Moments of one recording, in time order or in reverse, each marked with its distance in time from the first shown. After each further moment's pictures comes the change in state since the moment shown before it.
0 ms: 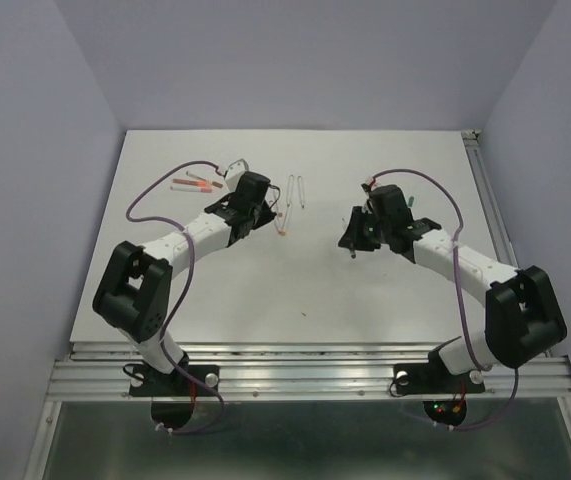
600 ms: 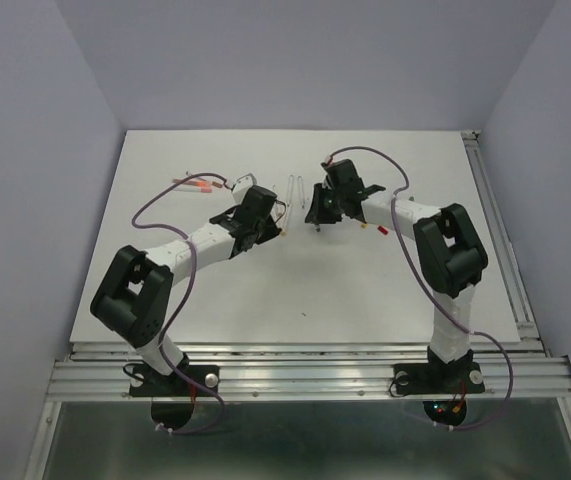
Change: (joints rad) left arm -0.061 0.013 -0.082 -0.016 0.038 -0.013; right arm 0.016 0.578 0.493 0.048 0.010 -0.011
